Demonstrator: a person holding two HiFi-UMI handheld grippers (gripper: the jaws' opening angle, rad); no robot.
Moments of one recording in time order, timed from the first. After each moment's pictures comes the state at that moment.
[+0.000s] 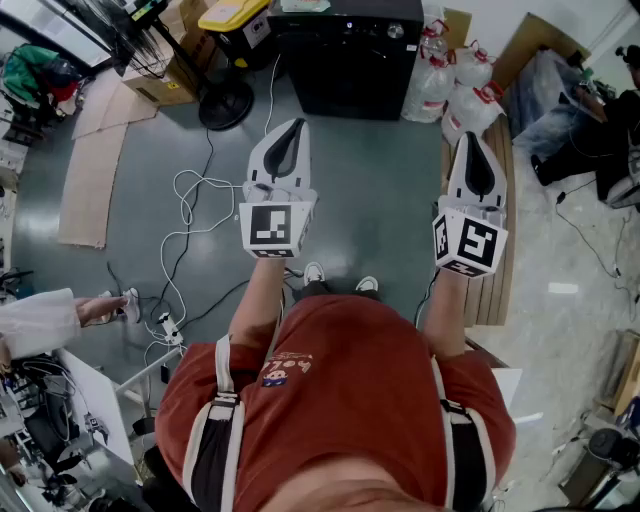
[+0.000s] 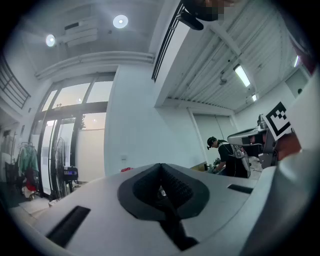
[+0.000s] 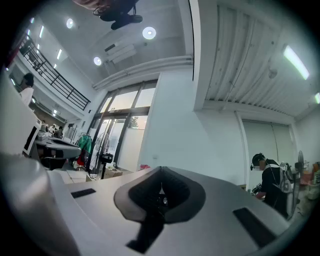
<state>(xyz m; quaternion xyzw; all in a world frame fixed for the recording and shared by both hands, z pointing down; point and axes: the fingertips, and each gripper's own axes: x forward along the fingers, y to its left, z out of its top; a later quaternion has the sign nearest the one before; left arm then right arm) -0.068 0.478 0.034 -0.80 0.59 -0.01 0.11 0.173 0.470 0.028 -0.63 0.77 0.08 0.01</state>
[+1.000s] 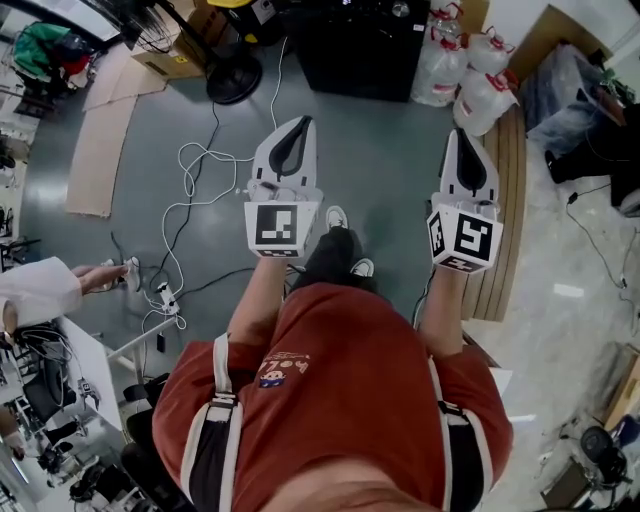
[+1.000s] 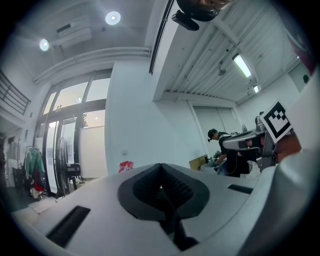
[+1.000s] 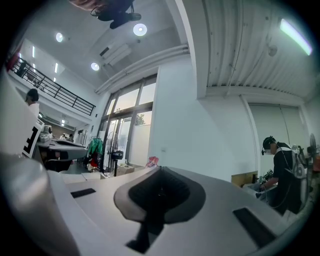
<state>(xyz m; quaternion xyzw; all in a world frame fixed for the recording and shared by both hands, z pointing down) 0.008 0.488 0.070 -0.79 0.60 -0.05 0.10 0.222 0.460 0.081 -0.58 0.82 0.03 0.01</state>
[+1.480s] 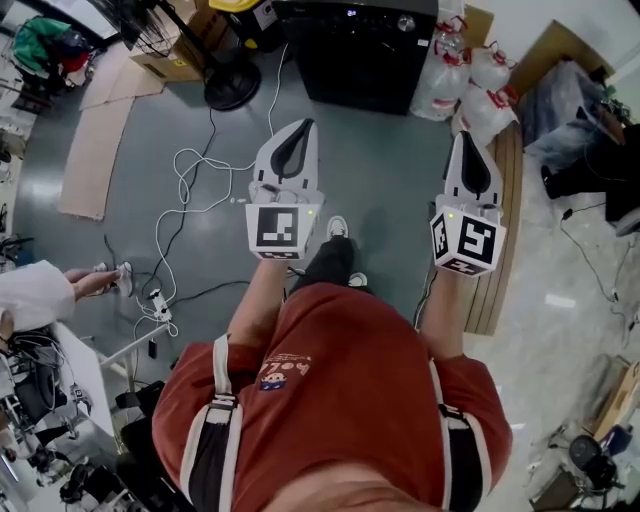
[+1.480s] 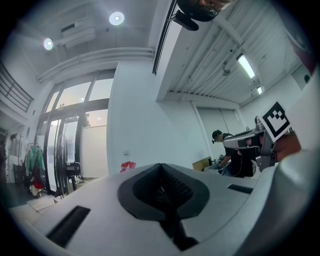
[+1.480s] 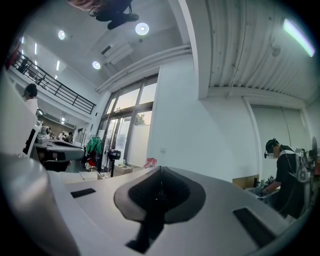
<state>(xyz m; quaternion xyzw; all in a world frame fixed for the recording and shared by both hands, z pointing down) -0.008 0.433 0.074 -0.78 0.61 -0.03 0.10 0.212 0.398 0.077 -0.58 0.81 0.04 0.00</state>
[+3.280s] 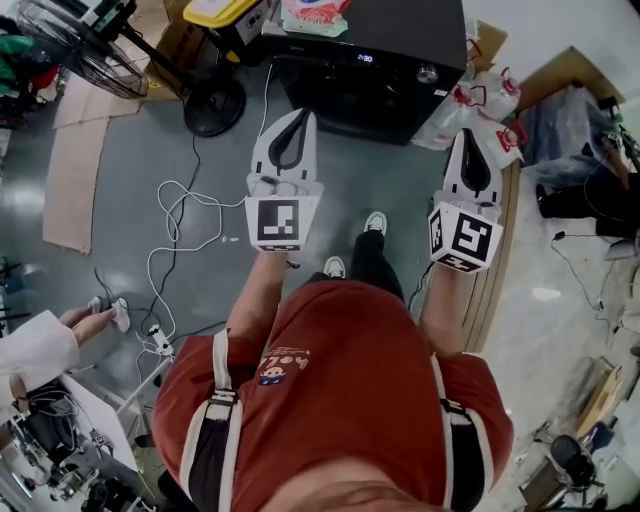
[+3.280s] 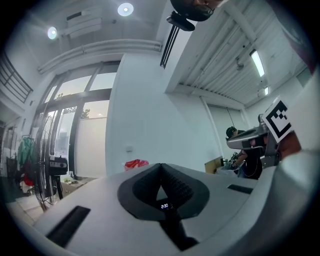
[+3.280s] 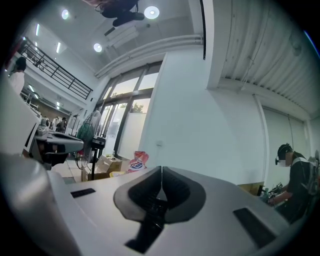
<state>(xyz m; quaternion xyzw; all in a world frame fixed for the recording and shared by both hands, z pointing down) -0.148 0.065 0.092 -0.79 0.61 -0.02 0.09 0.078 0.041 0.092 -0.60 0.79 0.06 -0.05</state>
